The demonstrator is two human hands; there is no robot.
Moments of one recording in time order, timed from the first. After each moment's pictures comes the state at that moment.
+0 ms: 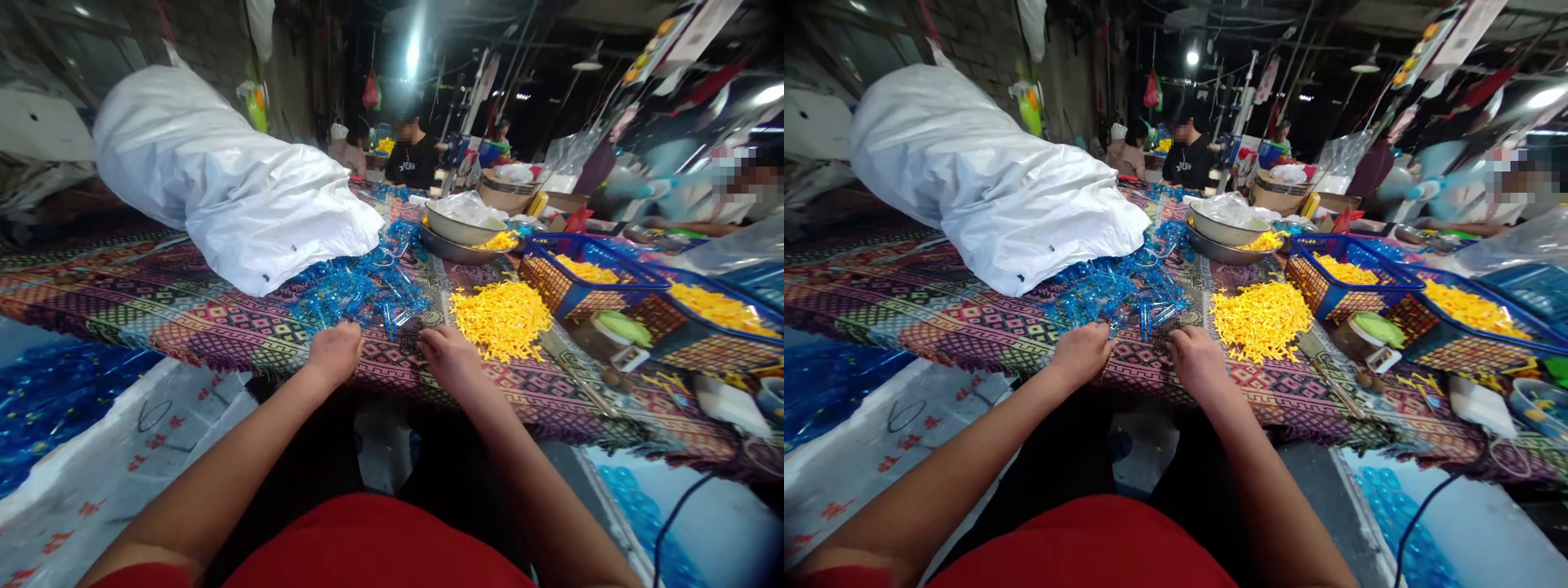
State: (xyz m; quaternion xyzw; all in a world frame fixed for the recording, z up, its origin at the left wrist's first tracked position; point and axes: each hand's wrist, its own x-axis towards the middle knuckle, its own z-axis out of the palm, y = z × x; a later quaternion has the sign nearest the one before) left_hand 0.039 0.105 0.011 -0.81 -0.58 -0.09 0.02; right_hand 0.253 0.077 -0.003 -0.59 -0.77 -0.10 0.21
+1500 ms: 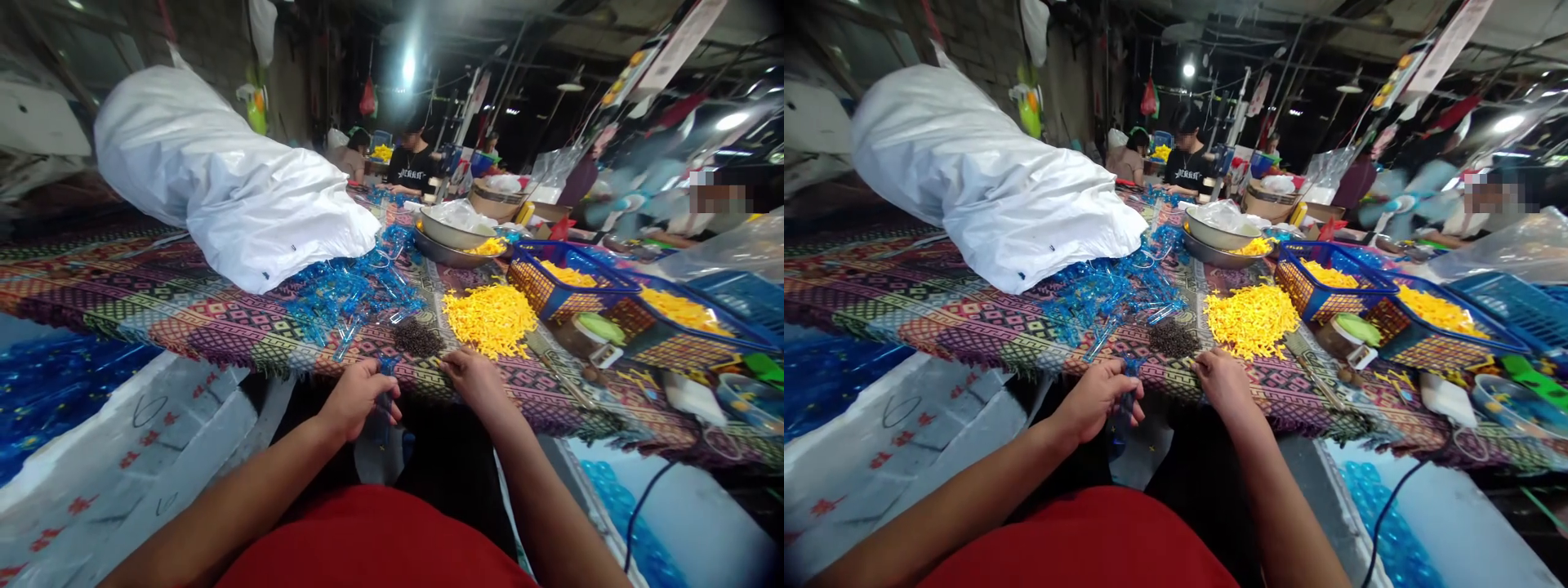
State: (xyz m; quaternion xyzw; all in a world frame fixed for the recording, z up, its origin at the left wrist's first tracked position) left_hand 0.065 0.031 0.002 -0.43 -0.38 -0.36 -0.73; right_hand 0.297 0.045 -0.022 -0.63 -0.74 0.00 0.25
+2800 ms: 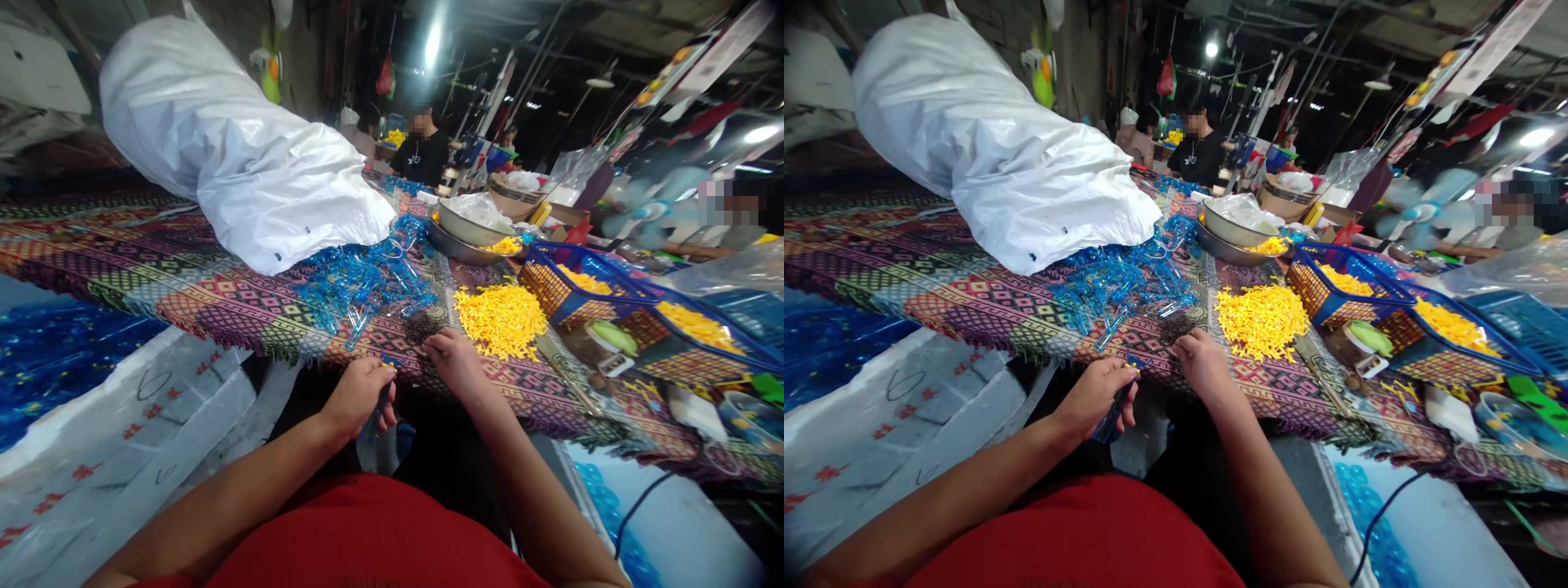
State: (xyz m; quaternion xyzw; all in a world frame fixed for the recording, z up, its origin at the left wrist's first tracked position) left_hand 0.051 0.026 -0.007 -0.45 -0.42 -0.36 -0.70; right_hand 0.251 0.069 -0.013 -0.58 -0.78 -0.02 0.24
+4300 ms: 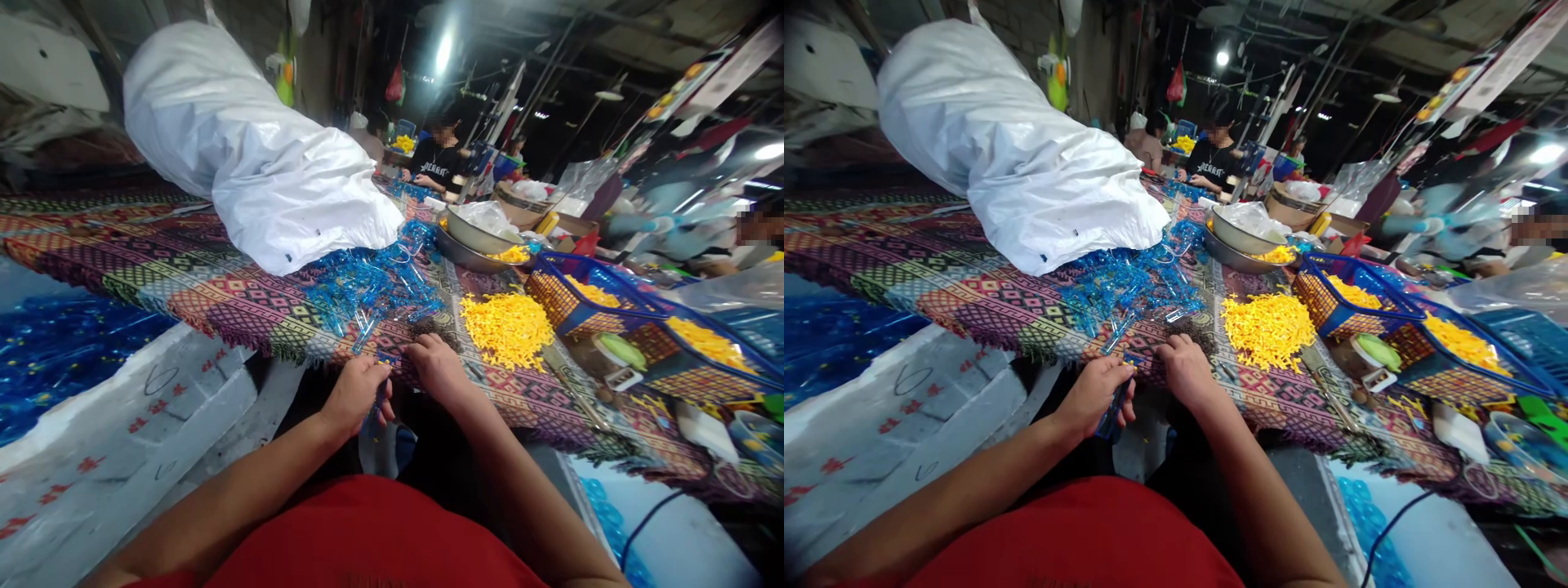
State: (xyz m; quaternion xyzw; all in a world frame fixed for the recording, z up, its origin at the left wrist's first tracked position) left_hand 0.042 0.032 -0.009 -0.43 -0.44 -0.40 -0.68; right_hand 0.214 0.072 -0.010 -0.52 -0.85 -0.02 0.11
